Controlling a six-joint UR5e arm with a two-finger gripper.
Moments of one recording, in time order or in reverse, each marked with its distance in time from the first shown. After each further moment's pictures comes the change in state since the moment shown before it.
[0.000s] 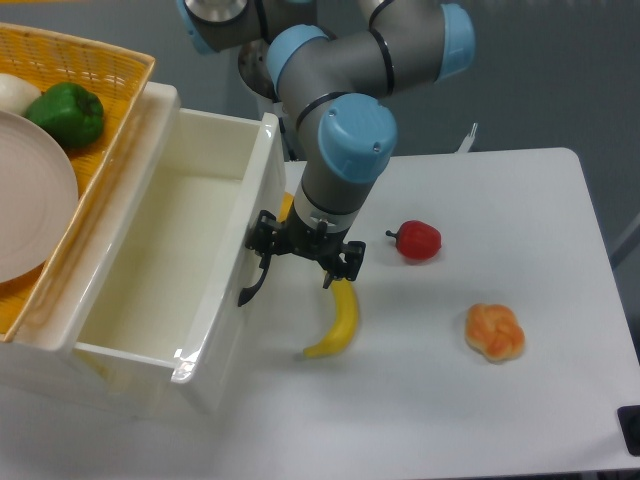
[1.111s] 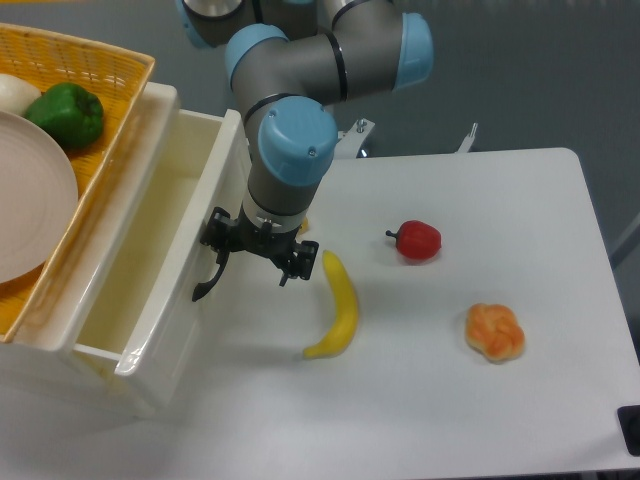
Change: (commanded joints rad) arm -0.086 0.031 -0.038 0.006 -0.002 -0.054
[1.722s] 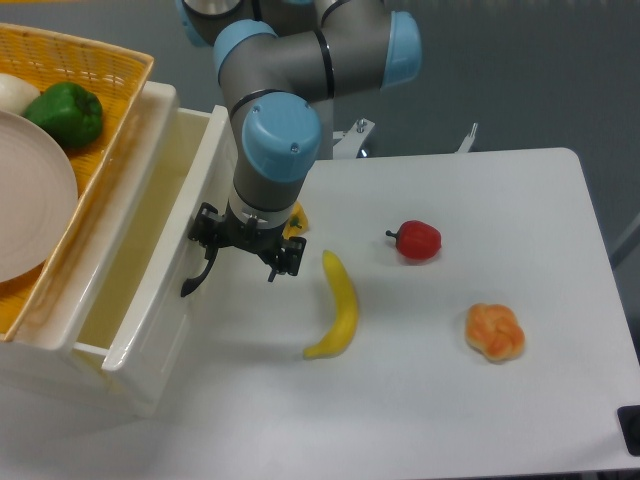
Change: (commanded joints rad) arm -0.038 0.008 -0.009 -0.002 0.000 -0.025
